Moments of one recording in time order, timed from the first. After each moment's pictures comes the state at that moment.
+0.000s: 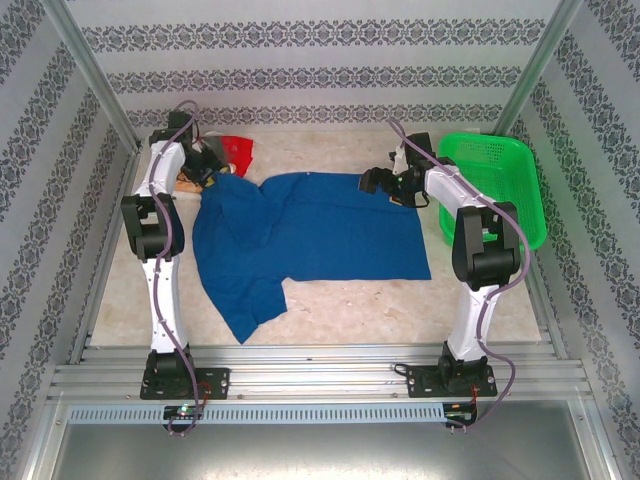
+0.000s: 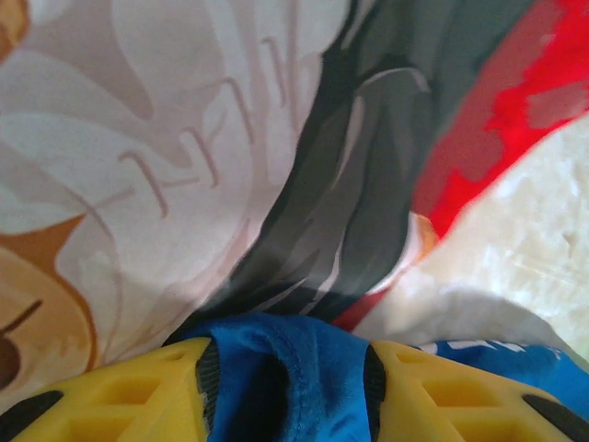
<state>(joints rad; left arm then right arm) 0.13 2.48 2.32 -1.02 0.35 -0.63 0.12 2.01 1.55 -0.60 -0.44 0.37</state>
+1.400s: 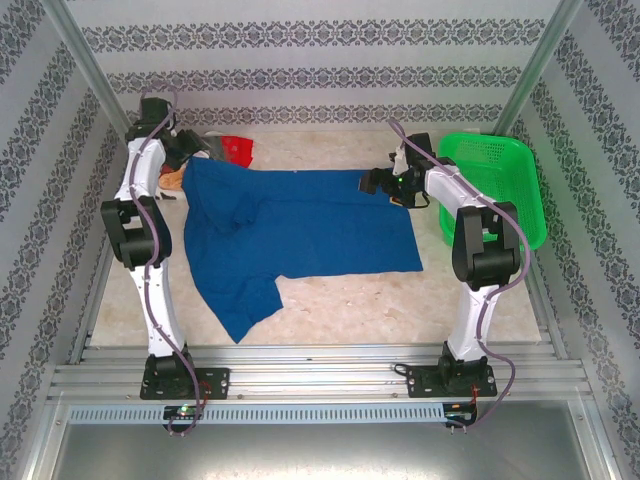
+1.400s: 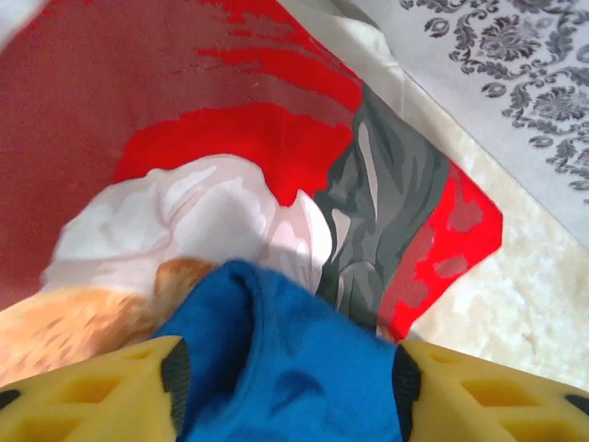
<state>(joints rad) 0.19 2.29 2.21 -0.85 0.18 -0.53 0.12 2.01 1.55 -0.61 -0.44 0.37</state>
